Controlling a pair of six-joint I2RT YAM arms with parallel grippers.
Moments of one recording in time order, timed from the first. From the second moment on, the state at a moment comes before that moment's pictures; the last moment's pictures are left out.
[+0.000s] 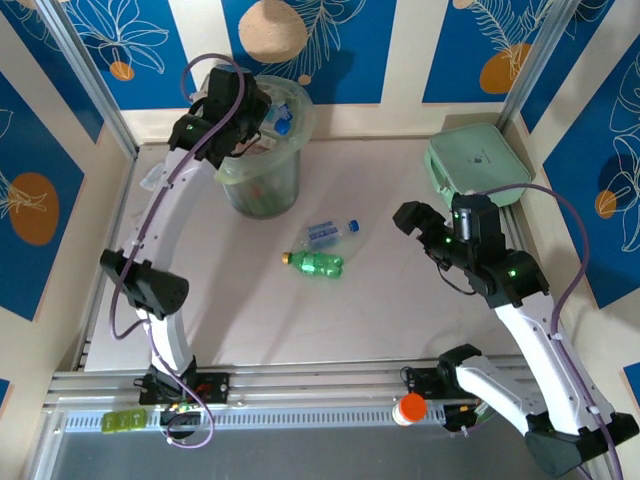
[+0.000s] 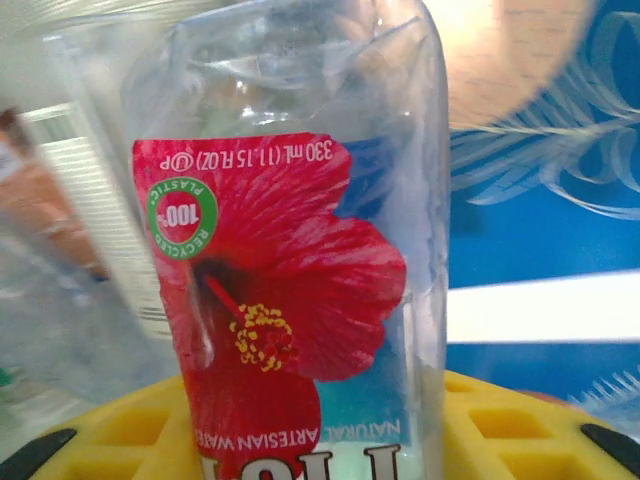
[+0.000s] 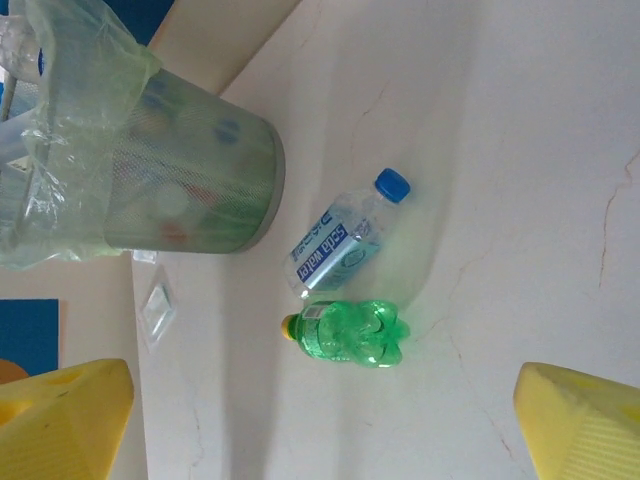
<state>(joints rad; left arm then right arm) -0.43 1.88 2.24 -0.88 -0.26 -1.23 0.35 0.85 1.10 -0.88 -0.07 0.95</state>
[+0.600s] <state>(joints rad) -0.31 1.97 2.23 -0.97 -0.23 -1.39 0.32 0.88 1.10 -0.87 -0.09 0.93</state>
